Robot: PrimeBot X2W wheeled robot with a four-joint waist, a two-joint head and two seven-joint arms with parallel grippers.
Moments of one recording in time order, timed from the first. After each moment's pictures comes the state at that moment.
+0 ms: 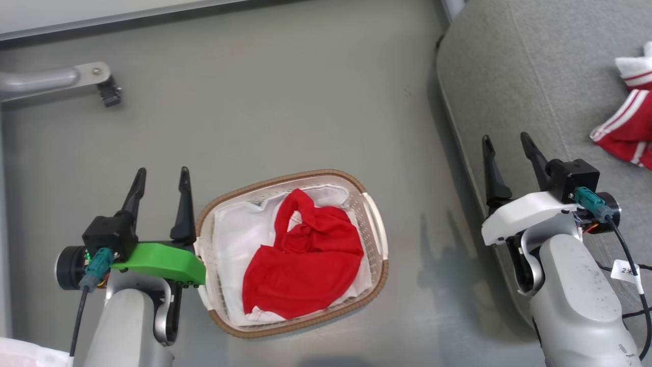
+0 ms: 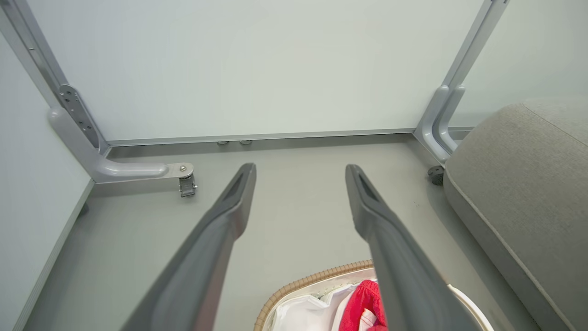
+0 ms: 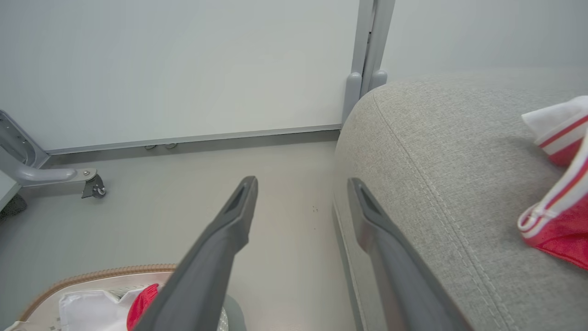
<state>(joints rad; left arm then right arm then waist) -0.32 0.08 -0.06 0.39 -0.20 -0.13 -0.26 -0.48 -0.05 -0.02 0.53 0.13 0.13 -0.26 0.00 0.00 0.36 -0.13</state>
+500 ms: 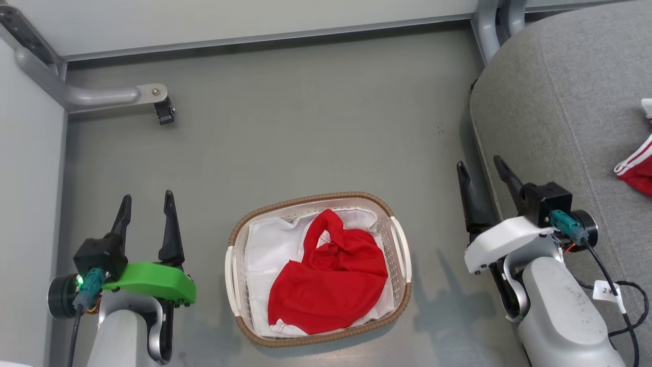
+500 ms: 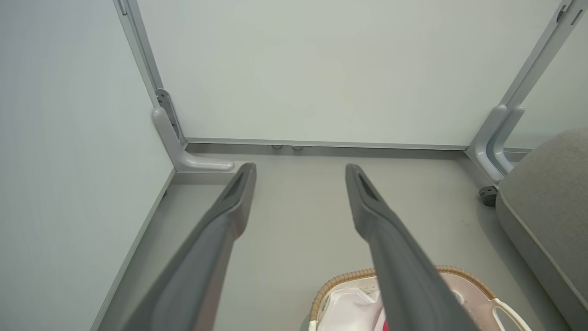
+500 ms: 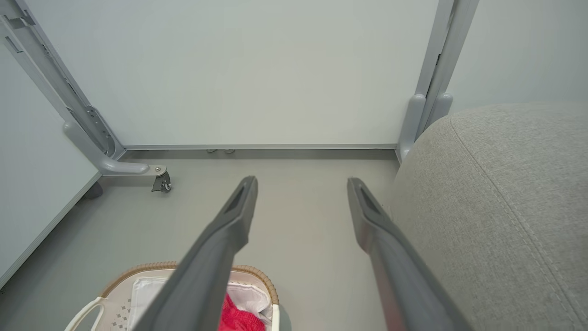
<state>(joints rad) -0.27 0.05 0.04 0.42 -0.16 -0.13 -0.26 -0.42 -0.05 0.08 0.50 0.16 0.13 -0.26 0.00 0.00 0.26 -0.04</state>
